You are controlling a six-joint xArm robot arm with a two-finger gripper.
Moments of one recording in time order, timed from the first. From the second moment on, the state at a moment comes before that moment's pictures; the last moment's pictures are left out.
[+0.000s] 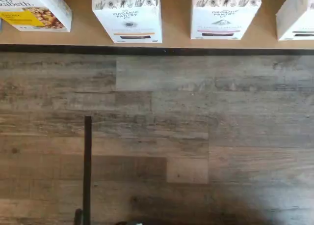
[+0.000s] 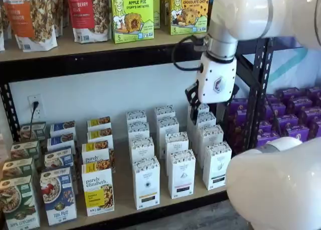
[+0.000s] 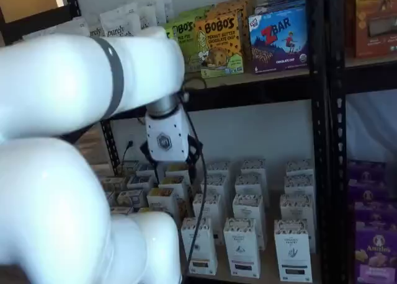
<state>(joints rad) 0.11 -0.91 -0.40 0.06 1.21 0.10</state>
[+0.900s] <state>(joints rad) 0.21 -0.52 -0.27 0.08 0.66 0.16</state>
